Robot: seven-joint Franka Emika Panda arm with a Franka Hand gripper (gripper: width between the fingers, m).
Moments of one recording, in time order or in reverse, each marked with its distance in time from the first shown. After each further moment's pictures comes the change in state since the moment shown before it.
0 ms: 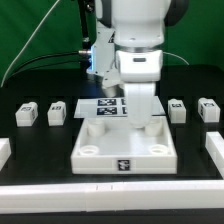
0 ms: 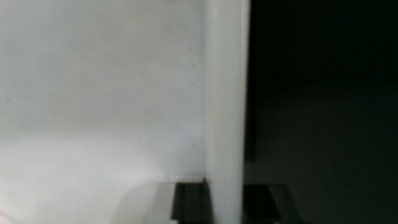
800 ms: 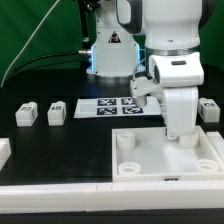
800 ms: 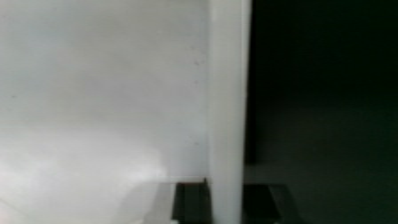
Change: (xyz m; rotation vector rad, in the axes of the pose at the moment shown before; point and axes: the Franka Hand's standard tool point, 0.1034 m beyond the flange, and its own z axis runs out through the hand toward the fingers) arm 0.039 0.045 -0.003 -0.048 0.028 -0.038
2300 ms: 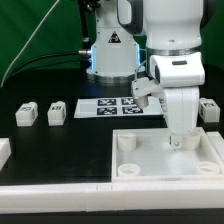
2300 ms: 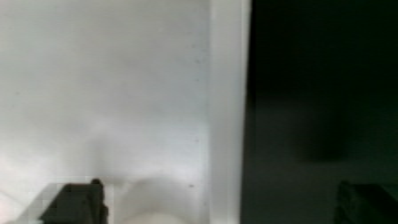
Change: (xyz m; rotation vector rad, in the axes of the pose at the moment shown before) arm 0.004 0.003 -0.006 -0.016 0.003 0.021
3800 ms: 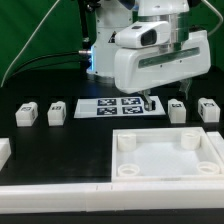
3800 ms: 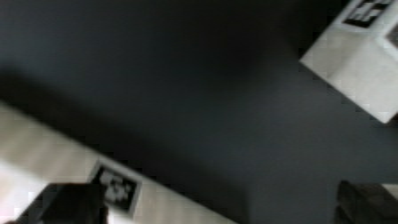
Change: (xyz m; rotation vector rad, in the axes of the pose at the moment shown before) arm -0.004 -0.053 -0.036 -0.029 0.059 1.073
